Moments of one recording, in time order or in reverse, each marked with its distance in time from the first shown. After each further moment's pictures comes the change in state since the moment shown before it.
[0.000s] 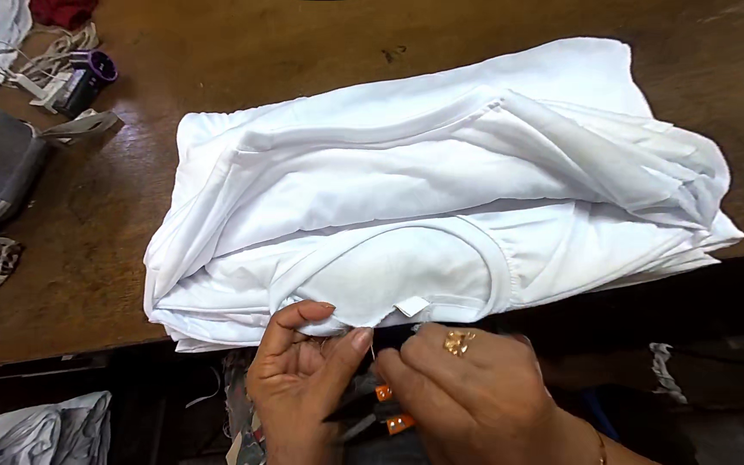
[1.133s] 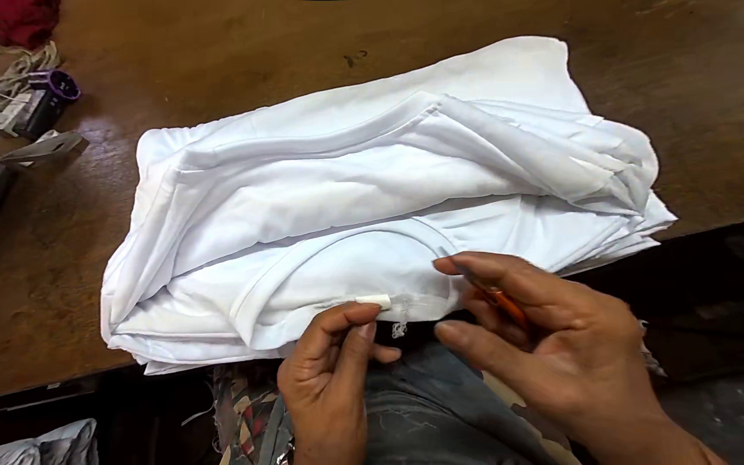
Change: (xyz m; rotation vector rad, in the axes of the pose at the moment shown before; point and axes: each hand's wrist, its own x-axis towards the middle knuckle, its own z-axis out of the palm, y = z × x) left_hand -0.003 -0.031 0.031 0.050 -0.235 0.072; right_hand -0.023 0.041 -0.051 0.479 0.132 0.615
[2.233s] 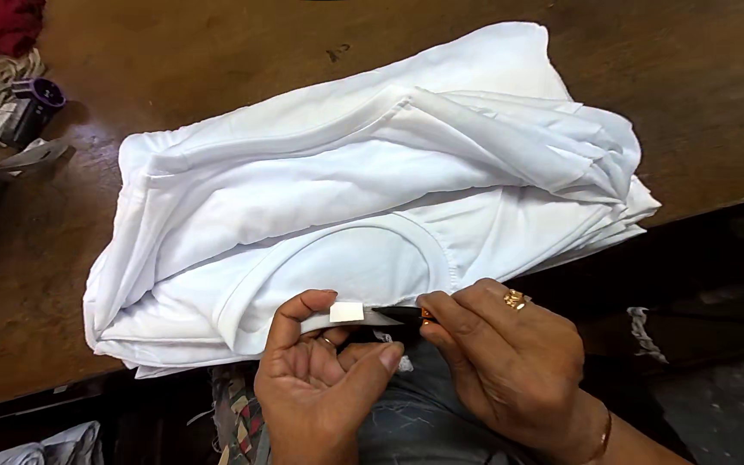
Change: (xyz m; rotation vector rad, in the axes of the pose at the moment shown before) left_hand 0.000 0.030 0.017 -0.093 0.121 -0.205; right_hand -0.019 0.018 0.015 -0.632 0.127 -0.421
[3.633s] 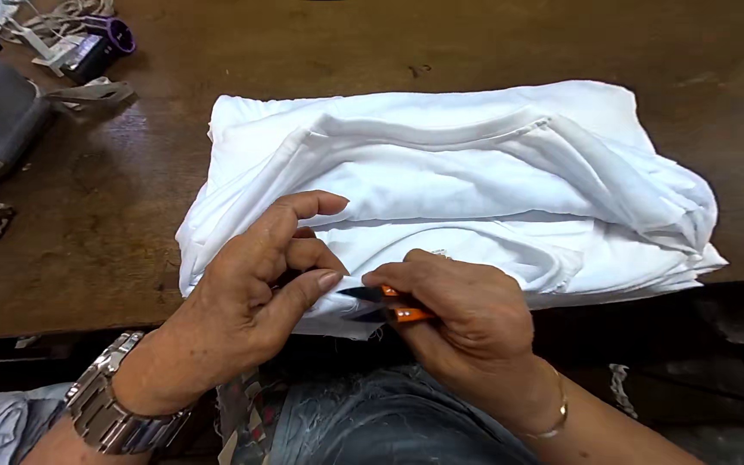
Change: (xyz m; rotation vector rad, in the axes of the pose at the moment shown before) left_hand 0.090 0.102 -0.112 0.801 -0.709 0.403; right_hand 0.084 -0.063 0.059 0.468 -0.105 -0.113
